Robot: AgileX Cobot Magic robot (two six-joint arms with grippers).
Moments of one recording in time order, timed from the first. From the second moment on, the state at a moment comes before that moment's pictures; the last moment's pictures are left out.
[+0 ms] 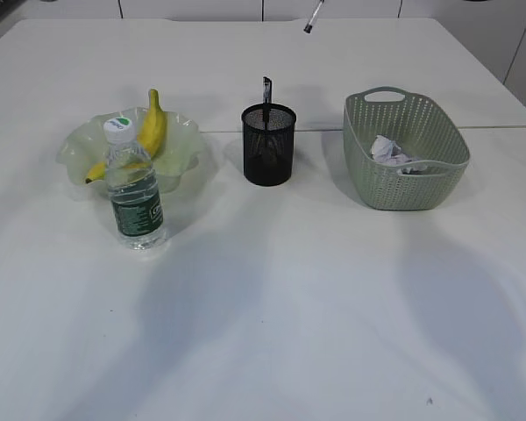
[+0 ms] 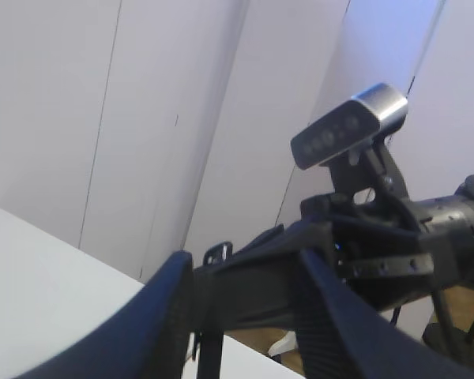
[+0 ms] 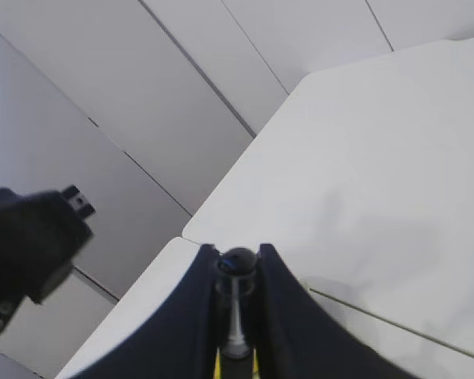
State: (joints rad) left arm -0.36 2.43 -2.58 -1.47 0.65 1.08; right arm -0.04 2.33 -2.43 1.30 1.01 -0.70
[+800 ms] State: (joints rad) left arm -0.10 2.28 -2.58 -1.32 0.92 1.08; right arm 0.09 2.40 -2.43 1.10 0.92 -0.93
